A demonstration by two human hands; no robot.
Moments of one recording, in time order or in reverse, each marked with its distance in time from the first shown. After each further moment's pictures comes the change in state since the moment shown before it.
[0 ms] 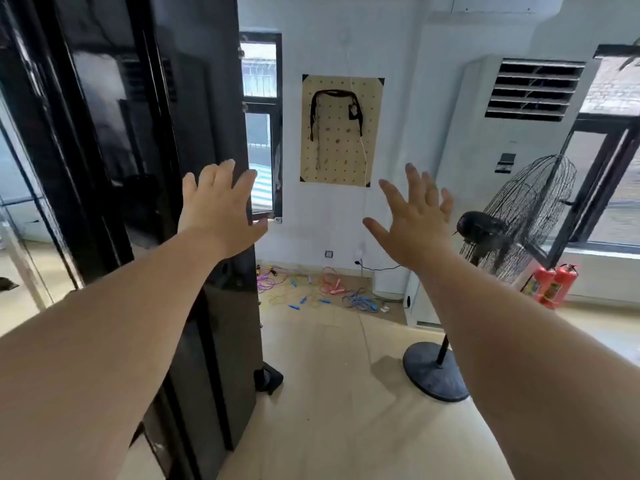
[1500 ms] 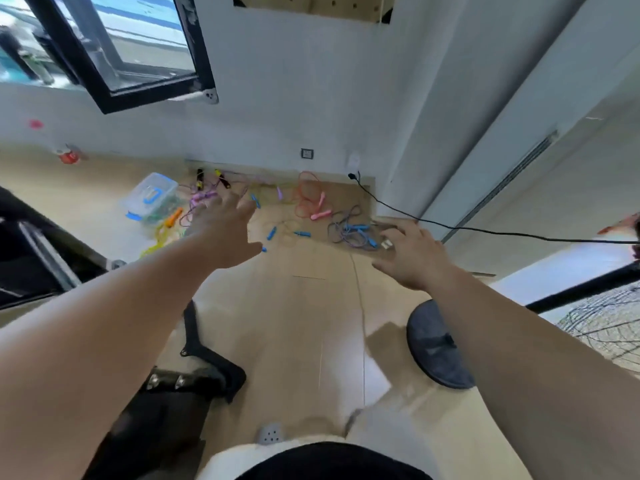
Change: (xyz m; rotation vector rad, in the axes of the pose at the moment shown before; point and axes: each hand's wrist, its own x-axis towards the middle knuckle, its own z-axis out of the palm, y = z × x) left_hand 0.492 0.186 0.759 -0.107 -0.871 0.219; right_hand 0.452 0.198 0.728 0.054 -0.991 0.130
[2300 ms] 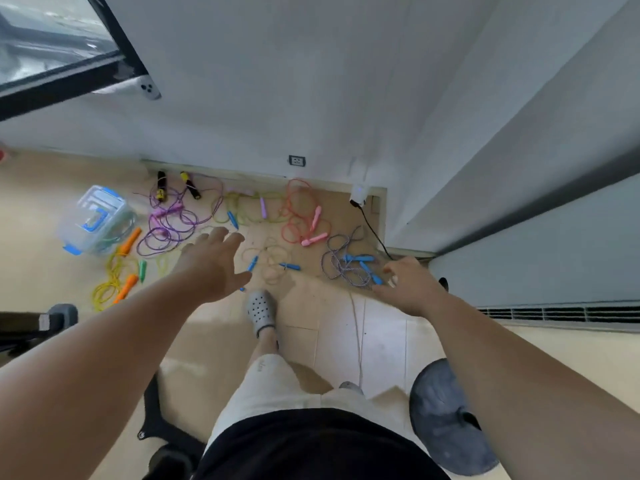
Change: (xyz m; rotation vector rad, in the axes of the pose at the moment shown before) left_hand 0.464 0.009 0.036 -0.153 -0.319 -0.054; right_hand 0.479 0.099 -0.009 0.291 -0.370 0.058
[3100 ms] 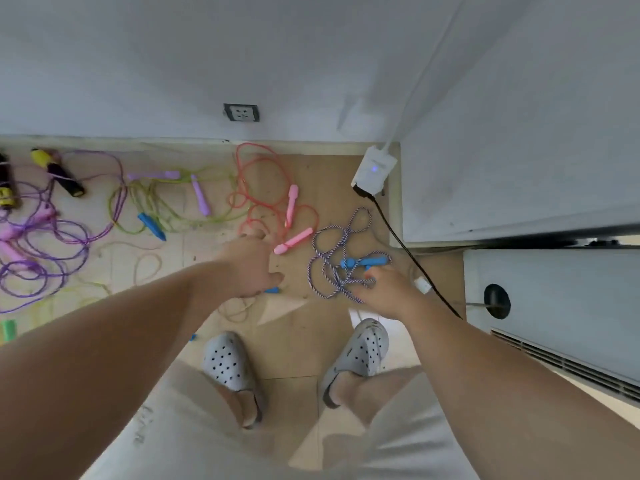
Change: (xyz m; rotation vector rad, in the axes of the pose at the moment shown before) left_hand 0.464 0.065 0.204 -0.074 -0.373 0.296; right_hand 0.434 0.052 0.155 0.228 -0.215 0.290
